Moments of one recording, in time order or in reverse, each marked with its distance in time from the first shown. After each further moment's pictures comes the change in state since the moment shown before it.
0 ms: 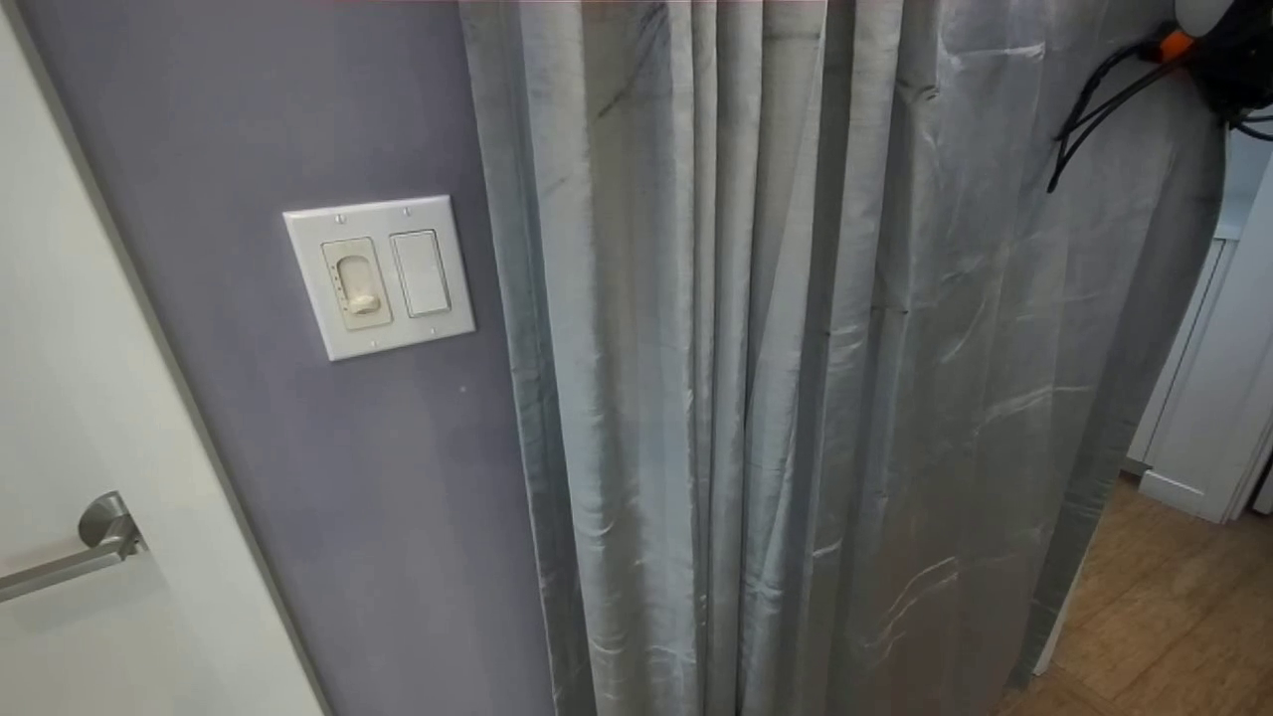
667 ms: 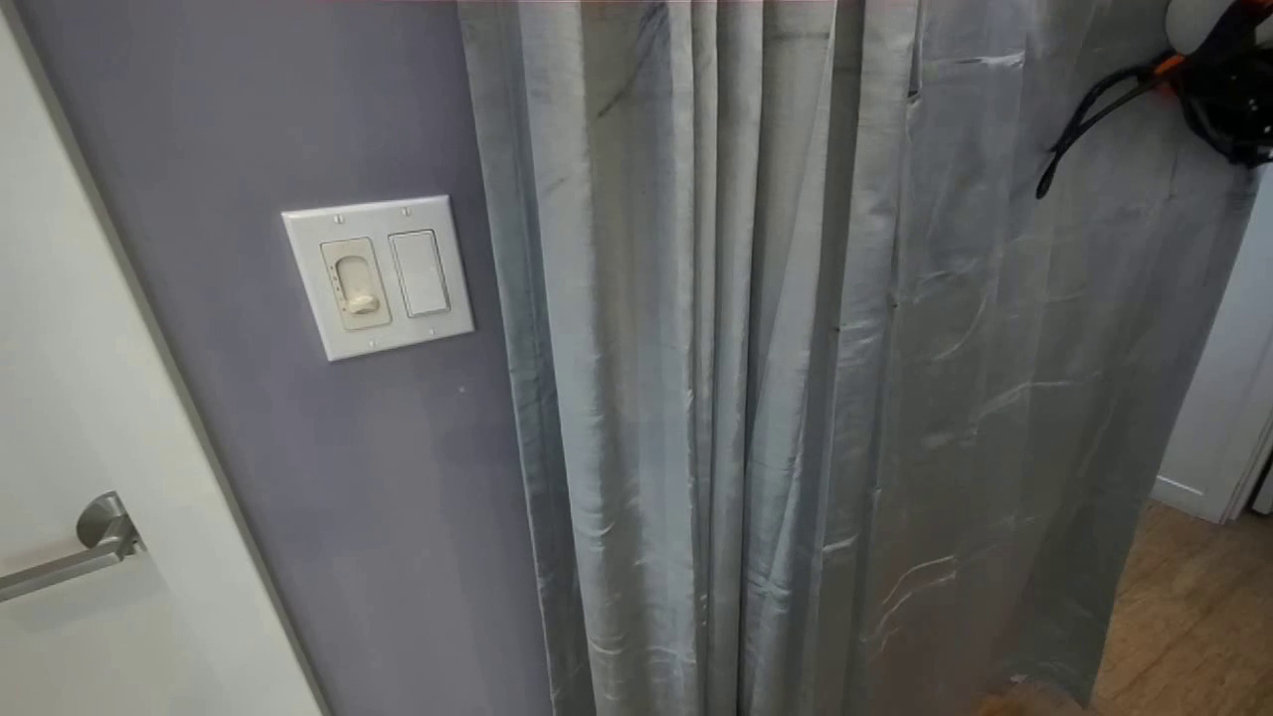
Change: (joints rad) arm 0.005 0.073 -0.030 0.061 0.036 -0.155 0.129
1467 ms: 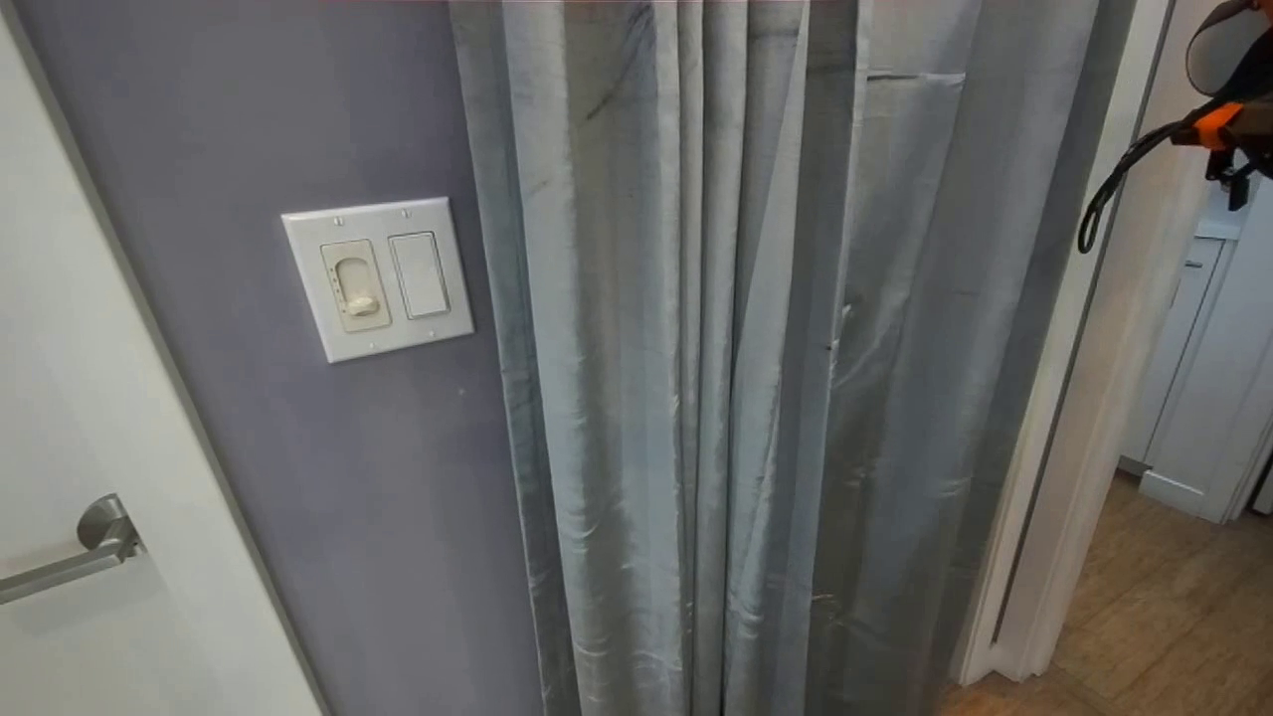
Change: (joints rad) arm 0.010 -0.048 -0.043 -0.170 -0.007 -0.028 -0.273
